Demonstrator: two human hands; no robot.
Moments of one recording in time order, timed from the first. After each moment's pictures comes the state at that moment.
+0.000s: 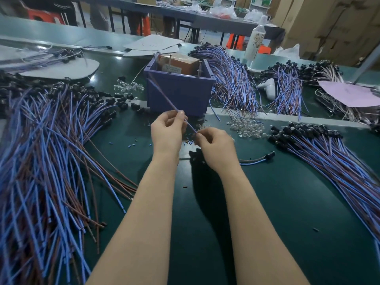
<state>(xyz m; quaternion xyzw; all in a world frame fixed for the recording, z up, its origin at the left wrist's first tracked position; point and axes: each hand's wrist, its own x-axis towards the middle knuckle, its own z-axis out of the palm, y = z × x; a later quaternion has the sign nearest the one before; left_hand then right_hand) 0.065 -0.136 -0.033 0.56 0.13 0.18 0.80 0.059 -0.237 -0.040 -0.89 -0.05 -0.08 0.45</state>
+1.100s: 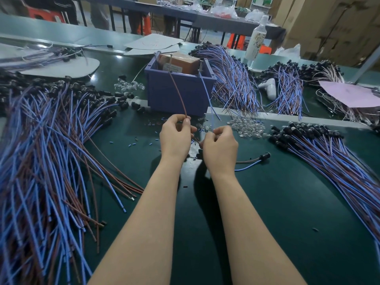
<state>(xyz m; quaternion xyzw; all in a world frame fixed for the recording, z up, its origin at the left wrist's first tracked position) 0.071 -0.143 -0.053 0.70 0.09 0.18 0.69 0.057 -0.229 -0.047 -0.85 0.09 -0.18 0.48</state>
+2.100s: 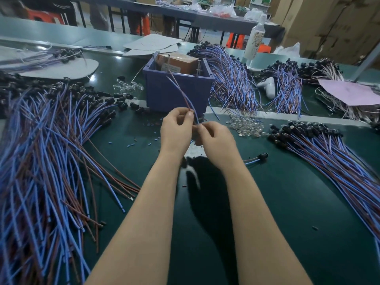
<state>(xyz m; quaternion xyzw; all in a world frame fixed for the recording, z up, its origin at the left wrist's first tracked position) 0.064 -0.143 -0.032 0.69 0.08 0.16 0.70 0.052 -0.237 -0.024 -0.87 -0.05 -0.06 0.48</state>
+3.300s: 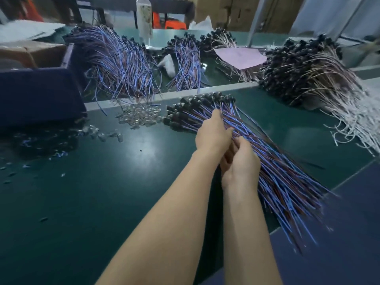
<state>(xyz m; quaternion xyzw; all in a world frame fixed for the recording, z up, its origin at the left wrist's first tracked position) 0.071 -0.433 -0.044 0.88 -0.18 -0.02 0.44 -0.005 -0.446 -0.039 -0.36 0.34 -0.28 0.82</state>
